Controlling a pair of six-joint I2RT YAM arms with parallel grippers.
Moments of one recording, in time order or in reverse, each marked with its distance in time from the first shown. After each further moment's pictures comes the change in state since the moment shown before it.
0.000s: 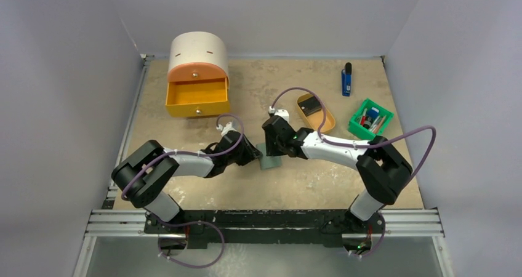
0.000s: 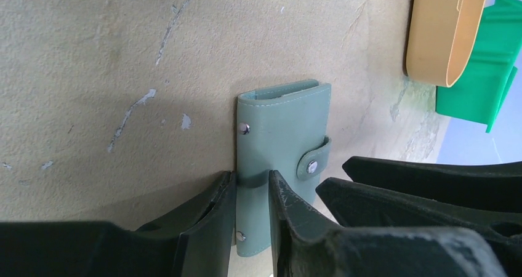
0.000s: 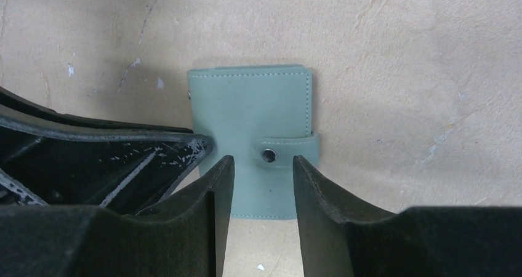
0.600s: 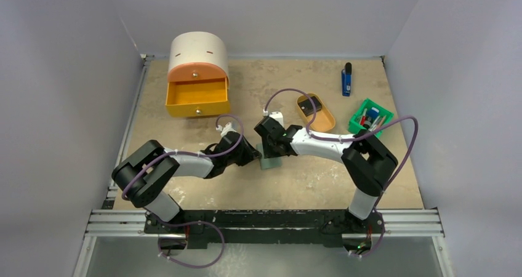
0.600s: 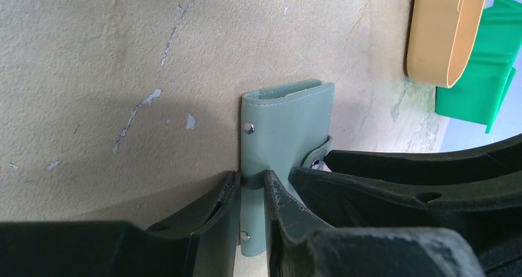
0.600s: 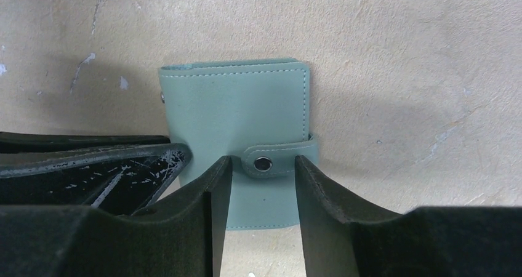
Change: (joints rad) left arm 0.002 0.003 -0.016 0.023 -0.003 -0.001; right arm 0.019 0.134 0.113 -0.118 0.039 -0.006
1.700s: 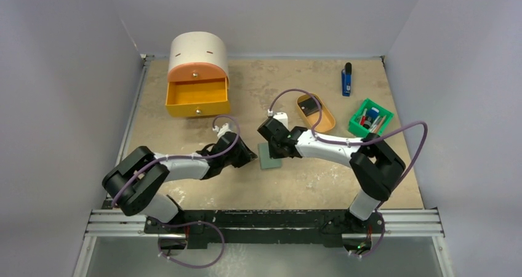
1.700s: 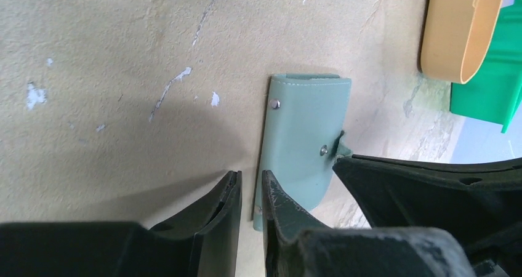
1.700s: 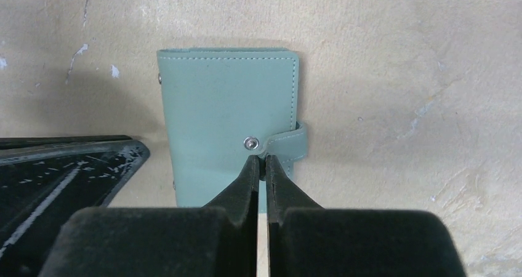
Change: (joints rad) left arm 0.000 -0.068 -0.006 -0.101 -0.012 0.005; right arm 0.003 -0.049 -0.027 -0.024 0.029 0.036
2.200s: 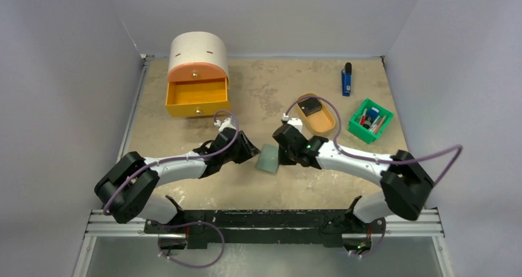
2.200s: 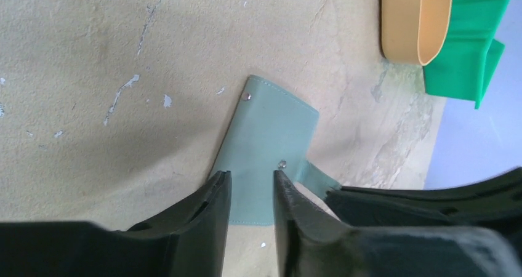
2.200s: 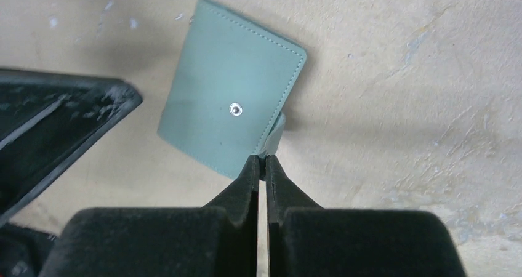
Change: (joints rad) left arm -0.001 -0.099 0.042 -0.080 0.023 0.060; right arm 0.000 -0.222 -0.166 0.013 -0.058 0.105
